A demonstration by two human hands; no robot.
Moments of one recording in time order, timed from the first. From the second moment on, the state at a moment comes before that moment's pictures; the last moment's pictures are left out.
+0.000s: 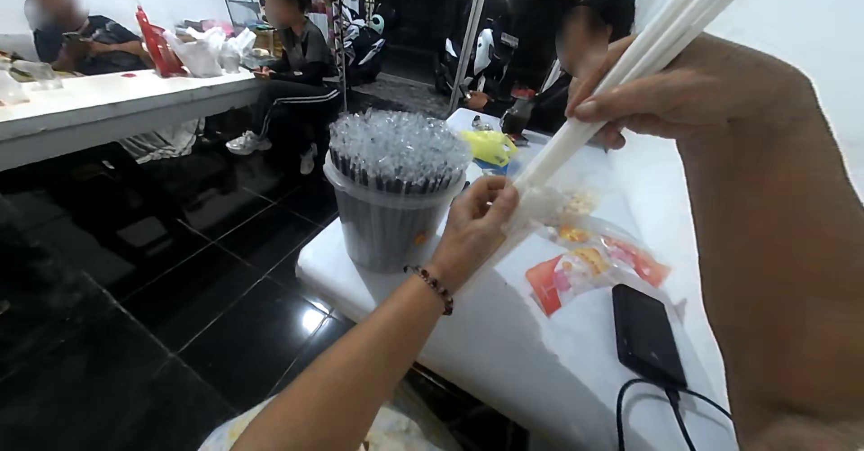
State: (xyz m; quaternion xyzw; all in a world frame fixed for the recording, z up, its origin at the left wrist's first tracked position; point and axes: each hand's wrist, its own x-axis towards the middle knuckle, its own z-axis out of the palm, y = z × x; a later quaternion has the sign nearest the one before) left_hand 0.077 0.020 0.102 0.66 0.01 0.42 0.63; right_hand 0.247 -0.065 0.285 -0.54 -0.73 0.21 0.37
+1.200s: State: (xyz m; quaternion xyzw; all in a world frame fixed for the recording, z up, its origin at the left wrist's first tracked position) left_hand 0.075 0.027 0.126 0.65 0.06 0.49 0.58; right_hand 0.230 -0.075 0.274 -0.63 -0.66 0.07 0.40
